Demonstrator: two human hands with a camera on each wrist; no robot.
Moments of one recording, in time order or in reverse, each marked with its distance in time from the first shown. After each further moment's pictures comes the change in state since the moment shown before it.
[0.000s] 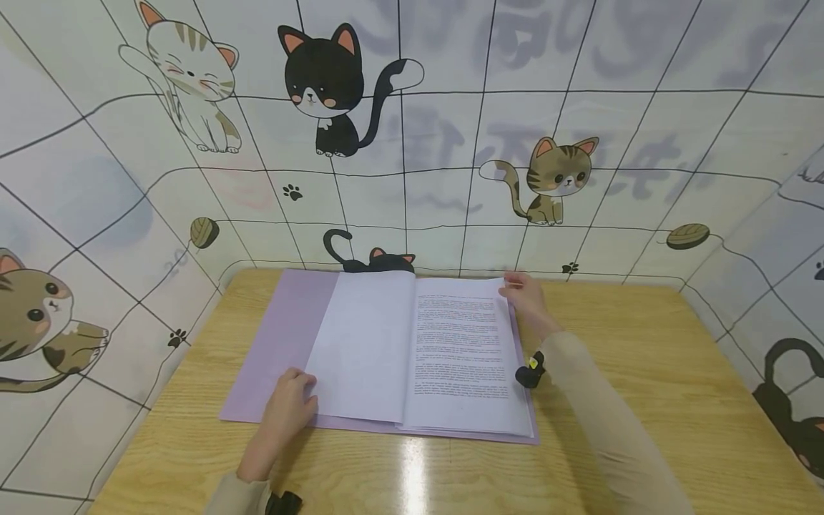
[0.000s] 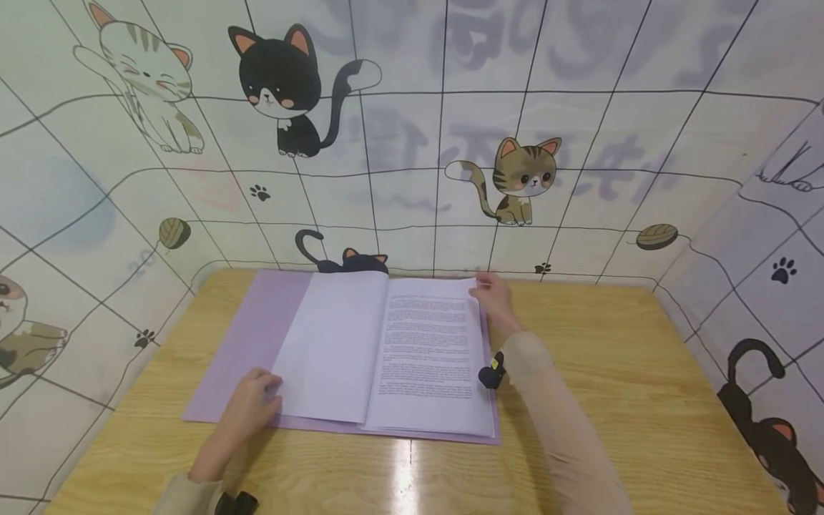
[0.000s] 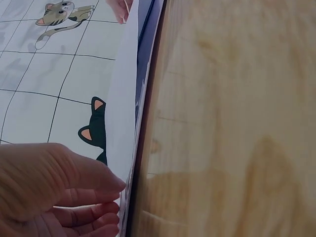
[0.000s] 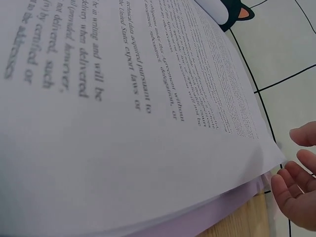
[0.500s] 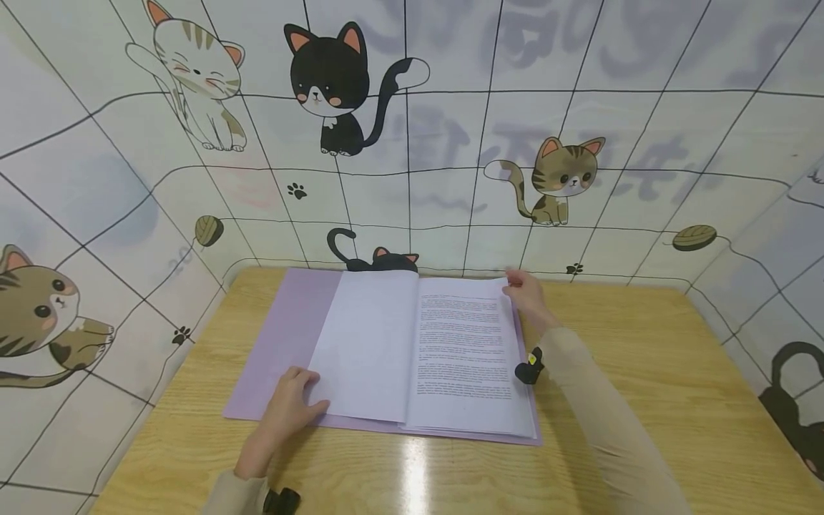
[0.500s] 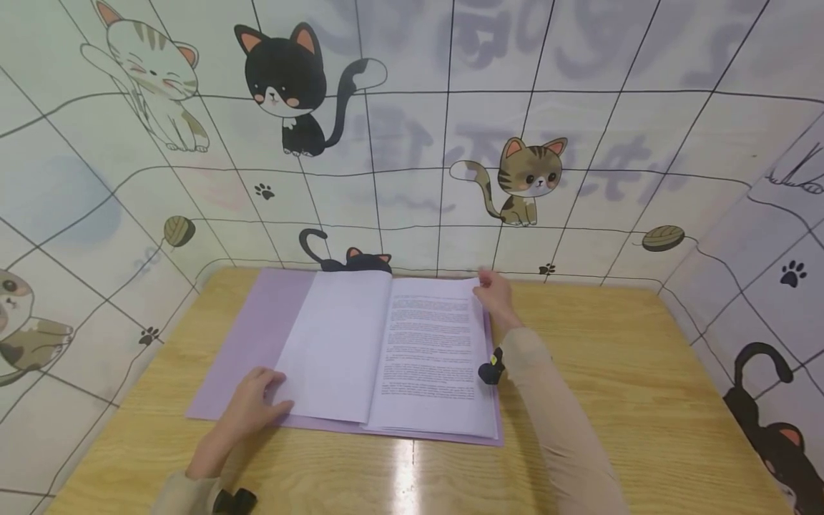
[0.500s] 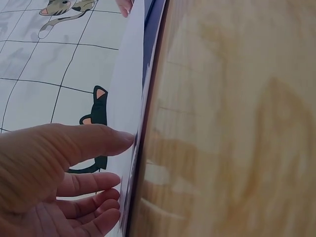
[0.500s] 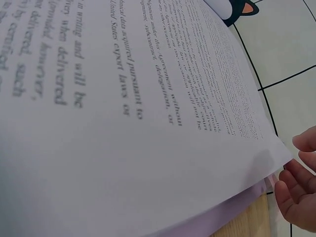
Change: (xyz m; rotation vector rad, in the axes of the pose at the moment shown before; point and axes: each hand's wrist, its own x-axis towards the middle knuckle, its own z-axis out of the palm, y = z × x) left_hand 0.000 -0.012 0.003 -0.067 -0.030 0.035; right_hand 0.013 -0.002 0.007 -0.118 0.040 -0.028
